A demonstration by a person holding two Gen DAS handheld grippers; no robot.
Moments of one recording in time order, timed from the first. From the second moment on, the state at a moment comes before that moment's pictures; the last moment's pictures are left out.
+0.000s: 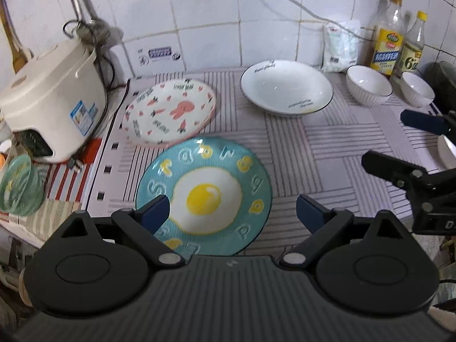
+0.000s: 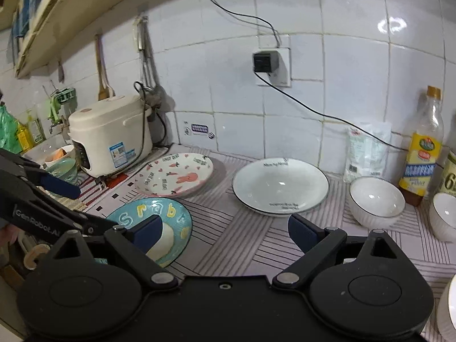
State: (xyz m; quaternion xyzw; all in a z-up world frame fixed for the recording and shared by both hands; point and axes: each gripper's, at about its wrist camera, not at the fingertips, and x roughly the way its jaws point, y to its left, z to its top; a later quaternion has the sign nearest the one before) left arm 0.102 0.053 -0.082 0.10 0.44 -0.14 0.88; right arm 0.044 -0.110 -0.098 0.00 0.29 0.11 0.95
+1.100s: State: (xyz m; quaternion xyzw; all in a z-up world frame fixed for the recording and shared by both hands) left arm 0.154 0.134 -0.184 0.05 0.50 -0.06 0.86; right arm 0.123 -0.060 -0.221 0.11 0.40 0.19 0.89
